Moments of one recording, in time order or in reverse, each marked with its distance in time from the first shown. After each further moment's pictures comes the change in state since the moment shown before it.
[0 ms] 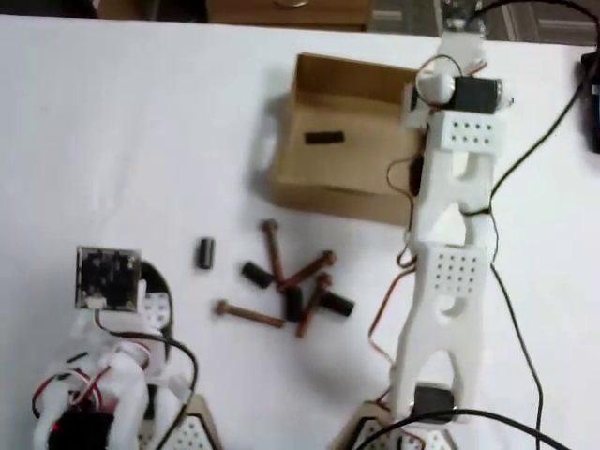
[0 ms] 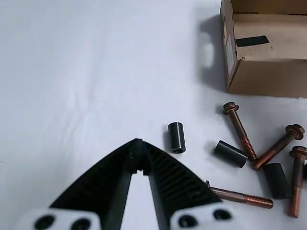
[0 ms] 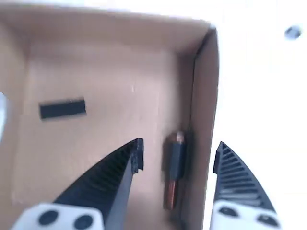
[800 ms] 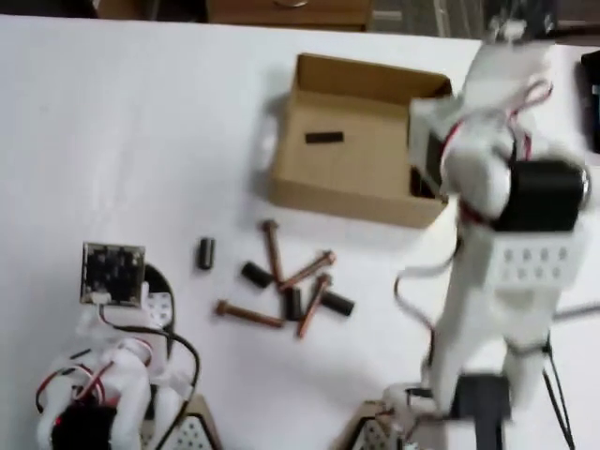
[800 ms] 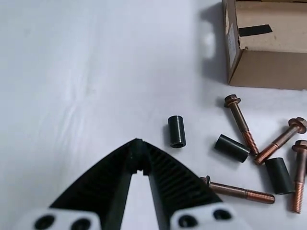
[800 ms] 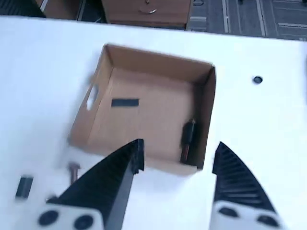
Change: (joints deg) left arm 0.1 0.0 1.8 0.0 0.0; right arm -7.0 -72.3 58.5 0.0 1.3
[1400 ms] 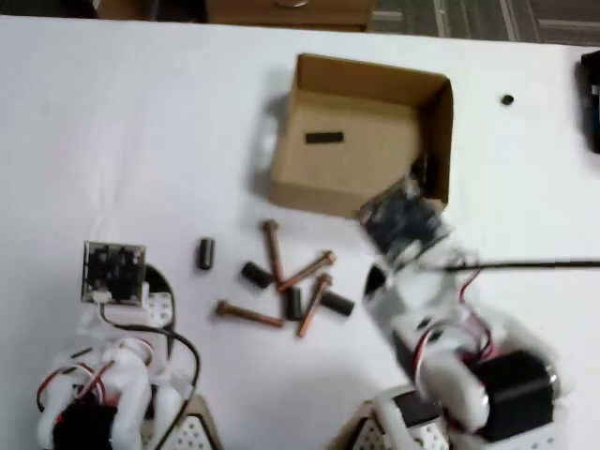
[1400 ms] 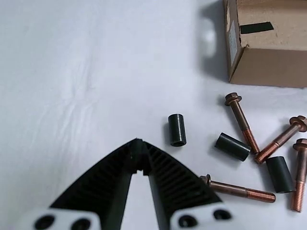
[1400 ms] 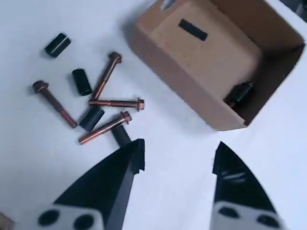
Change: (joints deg) left arm -0.1 0.0 0.5 0.0 0.0; right arm -16.3 -47.9 54.4 0.0 18.5
